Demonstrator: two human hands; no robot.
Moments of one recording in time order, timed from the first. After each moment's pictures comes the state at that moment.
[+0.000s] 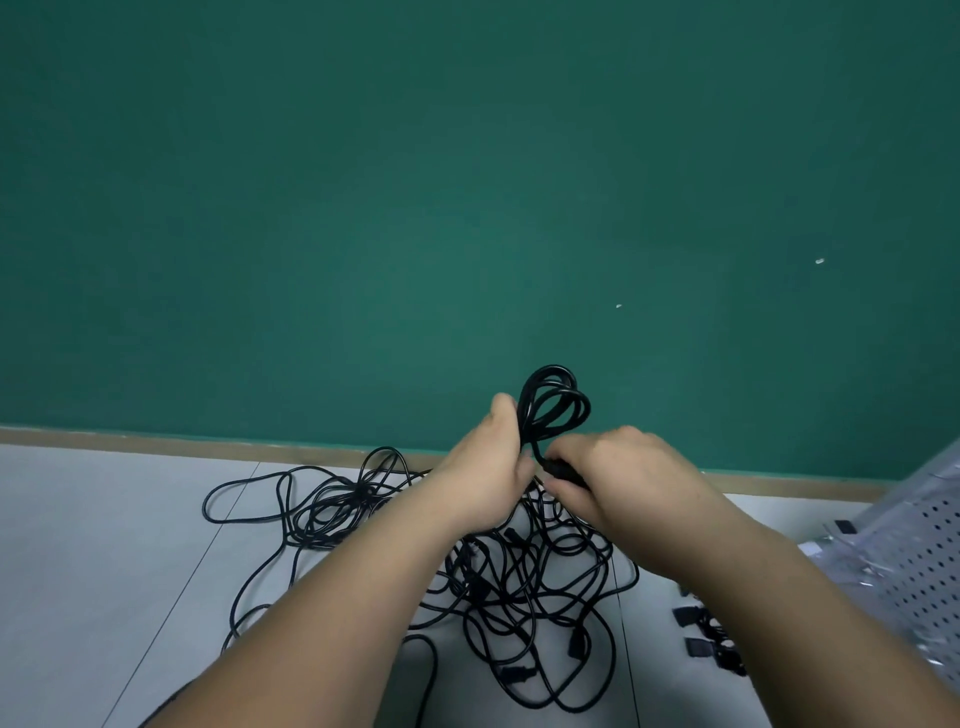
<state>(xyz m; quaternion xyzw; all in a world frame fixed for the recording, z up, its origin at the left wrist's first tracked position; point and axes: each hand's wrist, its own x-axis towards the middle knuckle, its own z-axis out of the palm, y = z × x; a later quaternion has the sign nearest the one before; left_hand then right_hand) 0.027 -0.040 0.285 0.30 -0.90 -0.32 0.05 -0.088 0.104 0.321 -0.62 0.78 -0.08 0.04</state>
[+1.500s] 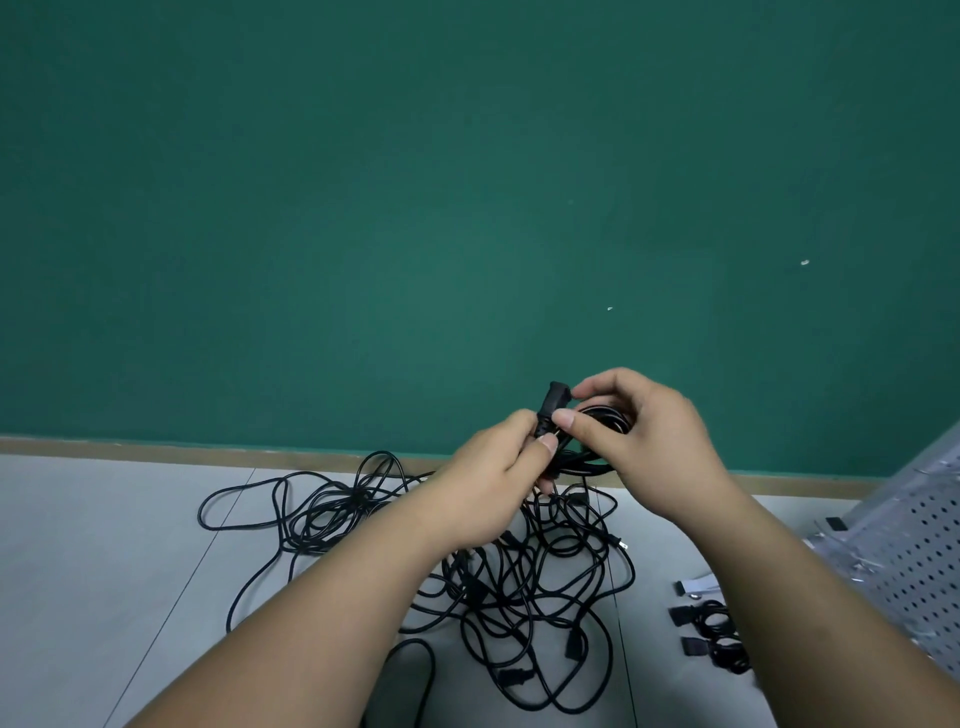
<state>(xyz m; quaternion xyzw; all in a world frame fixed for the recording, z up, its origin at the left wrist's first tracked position) 0.036 -0.030 0.286 0.21 -0.85 -0.48 0.11 -0.119 0.096 0.307 -0.41 0.76 -0.49 0.14</state>
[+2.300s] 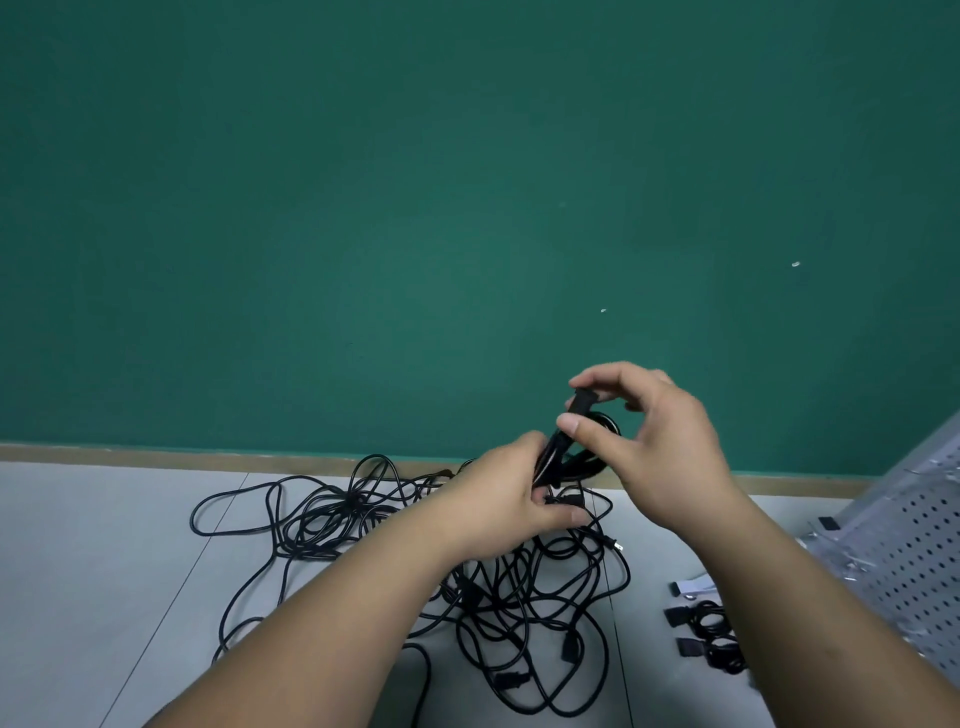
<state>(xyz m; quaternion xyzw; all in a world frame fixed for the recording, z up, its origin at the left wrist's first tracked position) 0.023 -0.023 0.279 0.22 -0.89 -0.40 0.02 -0.121 0.105 0.308 -0.44 0.75 -0.49 0.05</state>
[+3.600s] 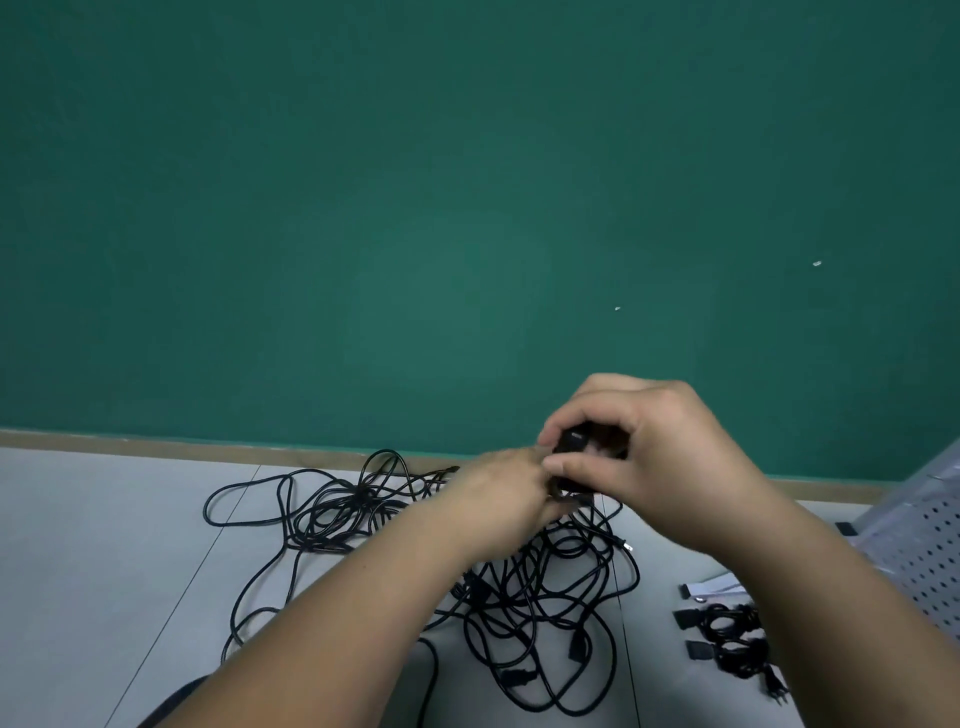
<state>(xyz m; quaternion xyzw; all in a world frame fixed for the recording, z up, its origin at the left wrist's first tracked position) 0.020 -0.027 0.275 0.18 -0.97 -0.16 -0.02 -0.100 0.111 0.346 -0.63 0.68 -0.37 0.07</state>
